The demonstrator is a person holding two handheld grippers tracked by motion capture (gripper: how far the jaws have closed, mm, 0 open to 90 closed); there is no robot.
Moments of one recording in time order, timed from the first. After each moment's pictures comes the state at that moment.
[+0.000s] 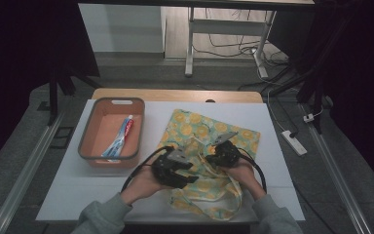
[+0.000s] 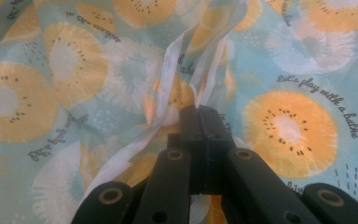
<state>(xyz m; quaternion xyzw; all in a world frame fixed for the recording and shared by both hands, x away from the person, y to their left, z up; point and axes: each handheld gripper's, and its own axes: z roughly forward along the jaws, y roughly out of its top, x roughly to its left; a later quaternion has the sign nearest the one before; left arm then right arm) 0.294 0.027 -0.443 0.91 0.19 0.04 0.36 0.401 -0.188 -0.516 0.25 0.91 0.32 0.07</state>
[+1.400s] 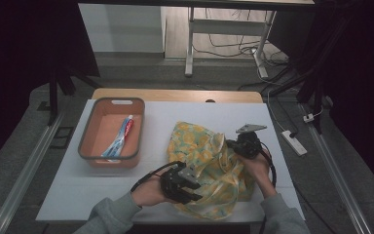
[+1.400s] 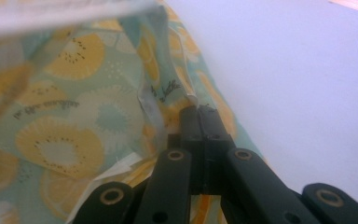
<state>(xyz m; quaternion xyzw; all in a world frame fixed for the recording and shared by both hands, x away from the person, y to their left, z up) 0.277 0.026 -0.455 0.93 0.11 0.01 0.36 0.410 -0.243 -0.484 0.37 0.84 0.36 0.17</state>
